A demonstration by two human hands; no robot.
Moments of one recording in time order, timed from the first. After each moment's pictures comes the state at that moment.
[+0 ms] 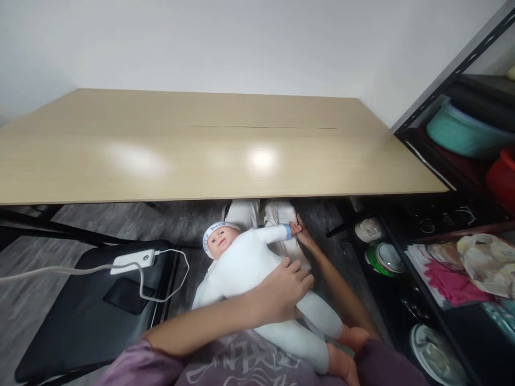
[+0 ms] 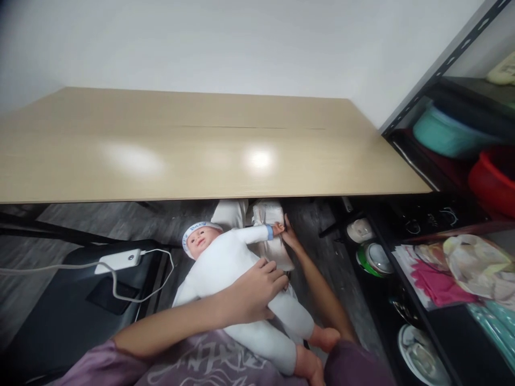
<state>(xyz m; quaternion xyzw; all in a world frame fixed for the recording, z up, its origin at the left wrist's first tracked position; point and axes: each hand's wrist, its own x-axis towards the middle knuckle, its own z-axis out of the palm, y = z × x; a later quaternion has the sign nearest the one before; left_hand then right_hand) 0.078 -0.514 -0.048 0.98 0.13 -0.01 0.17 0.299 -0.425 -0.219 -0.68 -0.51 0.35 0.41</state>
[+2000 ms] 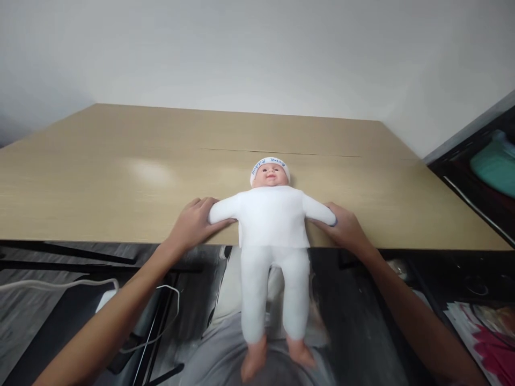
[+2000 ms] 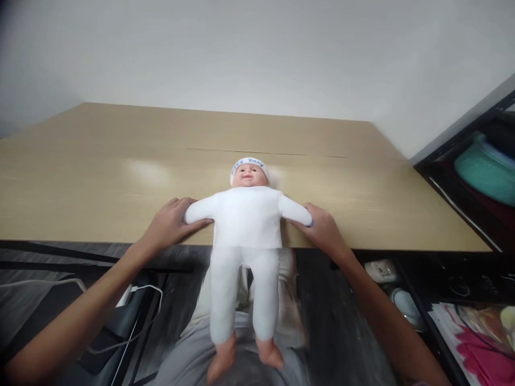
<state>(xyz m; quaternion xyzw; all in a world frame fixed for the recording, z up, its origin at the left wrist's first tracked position) -0.102 -0.234 -0.022 0.83 0.52 0.16 0.08 0.350 -0.307 -0.031 -0.65 -0.71 0.10 0.26</state>
